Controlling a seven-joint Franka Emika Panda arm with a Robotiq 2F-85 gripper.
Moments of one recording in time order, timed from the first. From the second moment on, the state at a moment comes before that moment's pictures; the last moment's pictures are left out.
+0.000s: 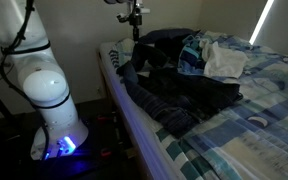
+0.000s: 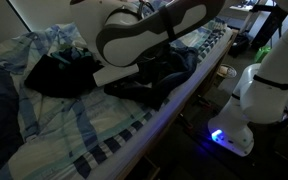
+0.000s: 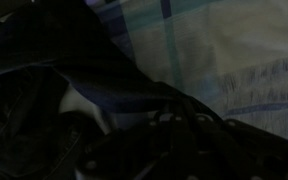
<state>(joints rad) 0.34 -0.01 0.34 -2.02 -0.07 1.96 1.07</state>
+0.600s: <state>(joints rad) 0.39 -0.03 0.39 -2.02 -0.07 1.96 1.07</state>
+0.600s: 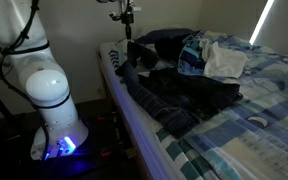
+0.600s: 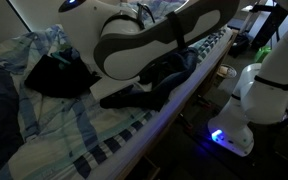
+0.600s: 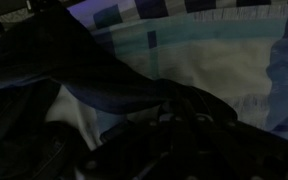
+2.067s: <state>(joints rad) 0.41 -0.05 0.44 -2.00 -0.08 1.93 1.05</state>
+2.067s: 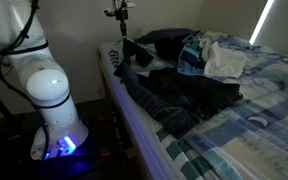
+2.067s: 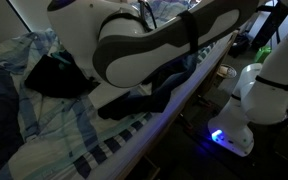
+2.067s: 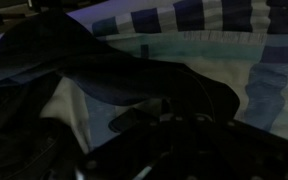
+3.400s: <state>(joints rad) 0.75 0.44 0.40 -1.45 -0.30 1.64 0.84</state>
